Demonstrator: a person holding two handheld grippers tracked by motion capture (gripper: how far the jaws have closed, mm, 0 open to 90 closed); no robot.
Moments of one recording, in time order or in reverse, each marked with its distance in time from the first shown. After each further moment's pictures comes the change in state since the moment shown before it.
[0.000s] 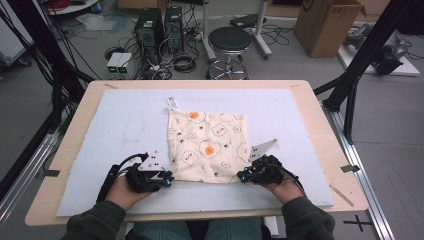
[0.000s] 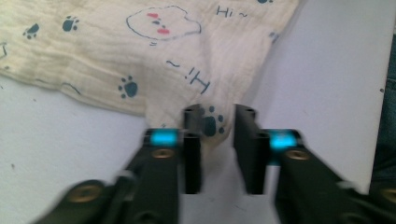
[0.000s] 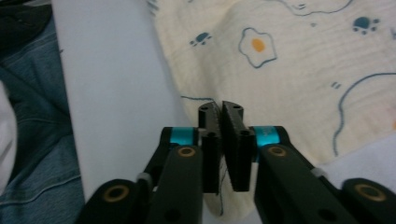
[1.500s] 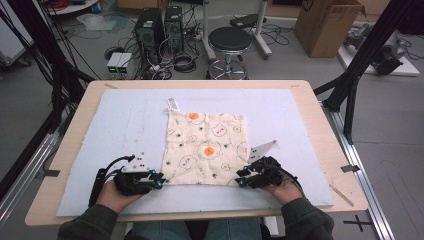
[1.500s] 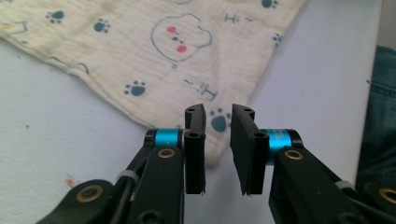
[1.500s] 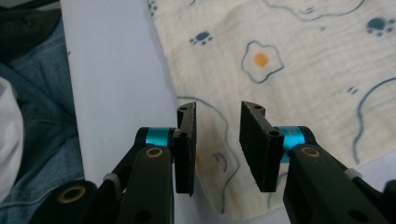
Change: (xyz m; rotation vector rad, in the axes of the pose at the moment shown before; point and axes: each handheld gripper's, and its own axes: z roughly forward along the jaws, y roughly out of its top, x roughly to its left) left arm 0.016 -0.018 -0.015 -0.066 -0.014 -0.066; right arm -0.002 0.000 0.003 -0.028 0.006 0.004
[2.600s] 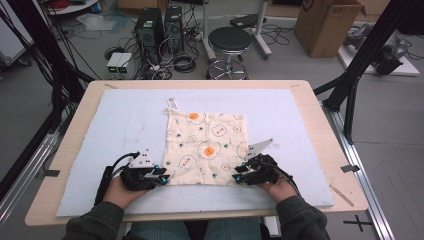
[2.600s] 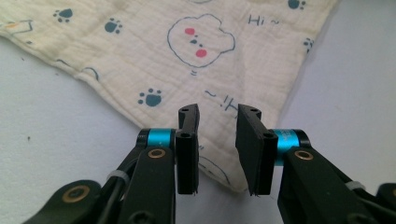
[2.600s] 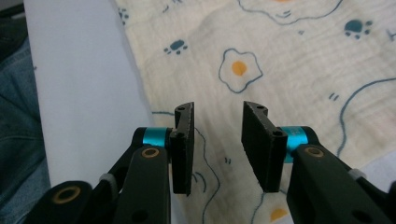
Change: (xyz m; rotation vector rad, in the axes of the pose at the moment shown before) left arm 0.007 0.000 0.015 0.002 0.026 -0.007; right arm -0.004 0.003 0.010 -0.006 -0.056 0.032
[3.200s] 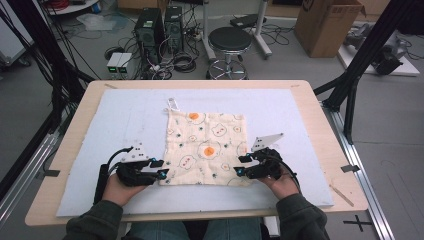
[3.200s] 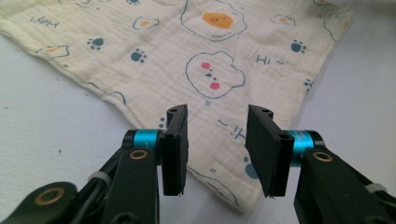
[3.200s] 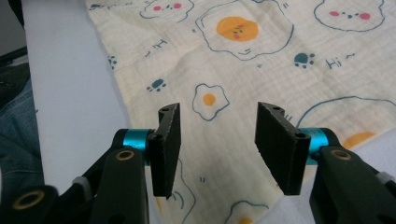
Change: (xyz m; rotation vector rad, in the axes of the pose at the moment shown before) left arm 0.008 0.006 -0.010 -0.098 0.014 -0.073; right arm -0.011 0.003 -0.013 -0.111 -0.024 0.071
